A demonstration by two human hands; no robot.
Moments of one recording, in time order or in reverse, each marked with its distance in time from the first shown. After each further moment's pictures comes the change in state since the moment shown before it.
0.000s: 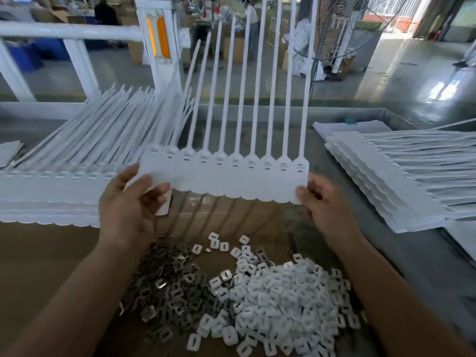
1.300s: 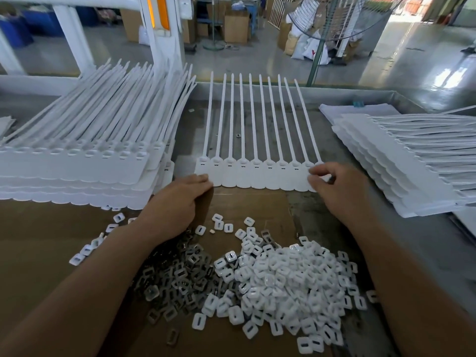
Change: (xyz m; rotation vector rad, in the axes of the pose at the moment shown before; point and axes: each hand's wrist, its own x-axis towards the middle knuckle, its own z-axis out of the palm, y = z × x) left_hand 0.012 -0.039 -0.011 1.565 -0.712 0.496; right_hand 0.008 0.016 -0.013 -0.483 0.070 -0.110
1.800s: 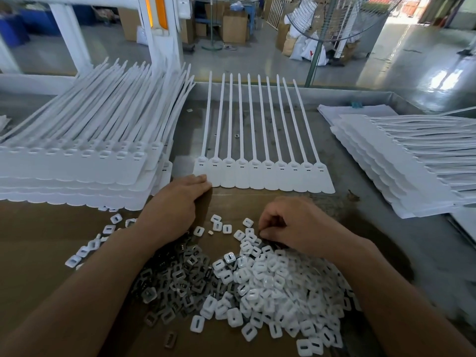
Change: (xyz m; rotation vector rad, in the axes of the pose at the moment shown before) left_hand -0.002 0.004 0.002 0.019 0.005 0.000; right_hand -0.033 -0.046 0.015 -0.086 -0.647 -0.294
